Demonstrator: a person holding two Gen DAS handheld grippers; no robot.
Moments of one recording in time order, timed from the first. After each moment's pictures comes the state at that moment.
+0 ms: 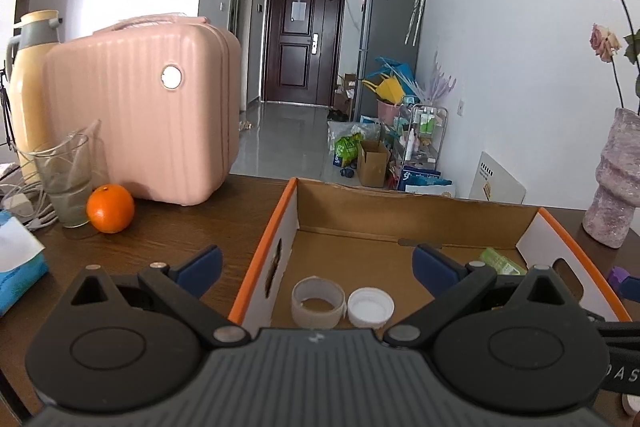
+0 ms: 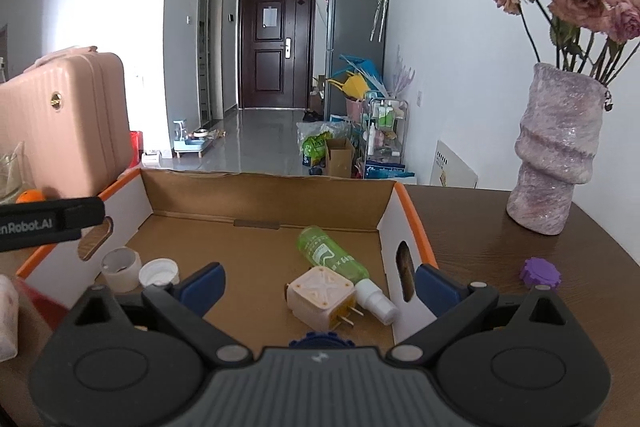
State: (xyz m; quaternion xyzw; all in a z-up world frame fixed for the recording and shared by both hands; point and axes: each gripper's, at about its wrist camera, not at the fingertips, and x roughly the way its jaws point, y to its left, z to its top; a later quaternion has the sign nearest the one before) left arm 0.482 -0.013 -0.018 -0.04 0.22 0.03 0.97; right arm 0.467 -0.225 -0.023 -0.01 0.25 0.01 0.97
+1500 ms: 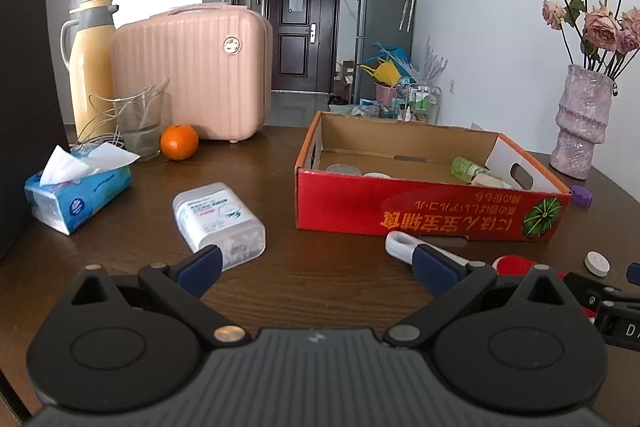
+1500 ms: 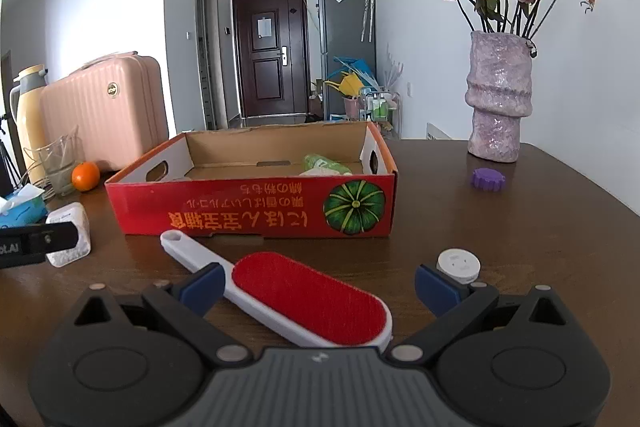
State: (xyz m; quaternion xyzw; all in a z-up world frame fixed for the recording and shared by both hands) left arm 0.309 0.004 -0.035 -0.03 0.24 0.02 0.97; right arm 0.295 -0.238 -0.049 0.03 0.25 0.01 0.97
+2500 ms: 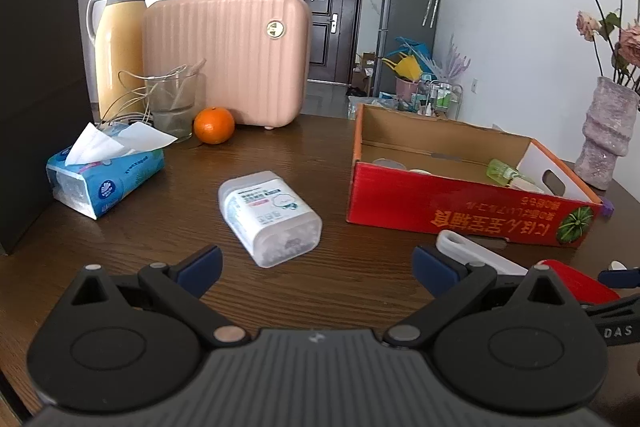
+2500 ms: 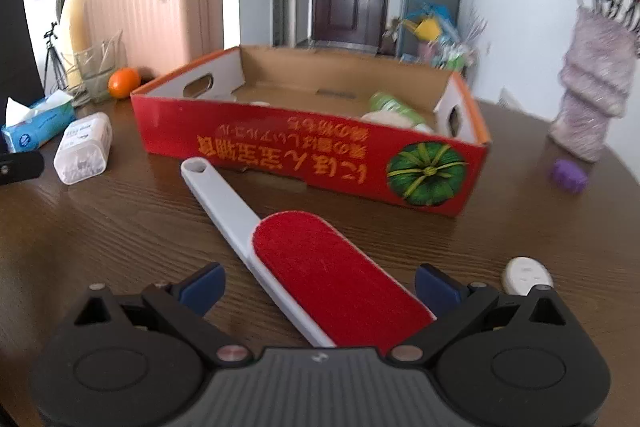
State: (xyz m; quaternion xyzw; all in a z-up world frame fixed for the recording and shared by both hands) left arm 0.316 0.052 -0.037 -0.06 0.26 0.05 0.96; right arm 0.368 -0.222 -0.069 -0.04 0.36 0.12 0.92
